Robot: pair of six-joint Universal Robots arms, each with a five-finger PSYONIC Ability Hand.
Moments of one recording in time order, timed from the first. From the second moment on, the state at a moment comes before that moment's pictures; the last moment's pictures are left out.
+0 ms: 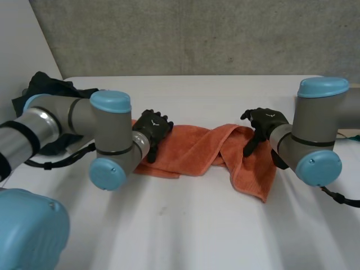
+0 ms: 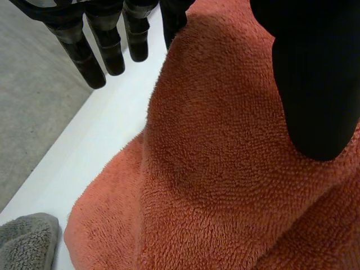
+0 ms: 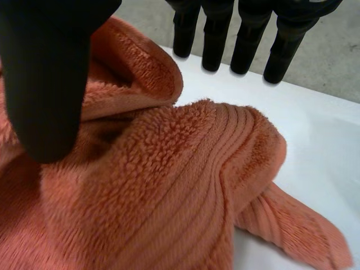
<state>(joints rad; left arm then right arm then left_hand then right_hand) 4.16 -2.57 -0.77 2.97 -1.55 3.74 1.93 -0.79 1.05 0.15 1.54 3.11 0.22 0.21 0.23 0.21 0.05 0.32 0.32 0.33 0.32 0.15</state>
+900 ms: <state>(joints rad) 4.28 -2.30 -0.81 2.62 -1.41 3.51 1.97 -0.98 0.96 0.29 1.32 2.53 1.14 1.16 1.15 1.16 0.96 1.11 1.17 1.18 1.19 1.01</state>
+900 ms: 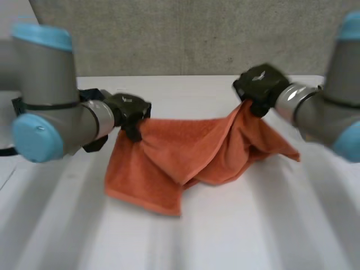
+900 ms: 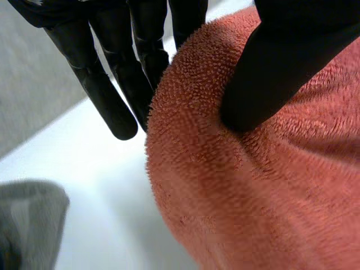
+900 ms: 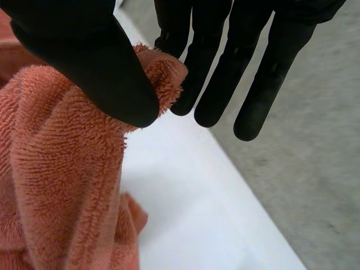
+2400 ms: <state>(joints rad) 4.17 -2.10 -1.71 3.38 -1.50 3.91 1.82 -1.14 1.47 -0.06 1.50 2.81 0.49 0.51 0.51 0.52 0.34 1.14 1.17 1.18 1.19 1.00</state>
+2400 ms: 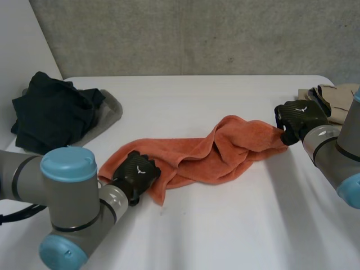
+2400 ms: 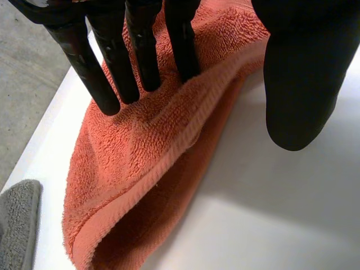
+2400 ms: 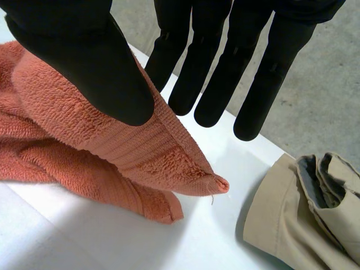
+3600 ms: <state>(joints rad) 4.55 -2.07 -1.08 2.96 -1.39 3.38 1.78 -1.15 1.02 0.30 1.46 2.23 1.15 1.20 1.19 1.20 0.99 1.14 1.17 1.18 1.19 1.01</state>
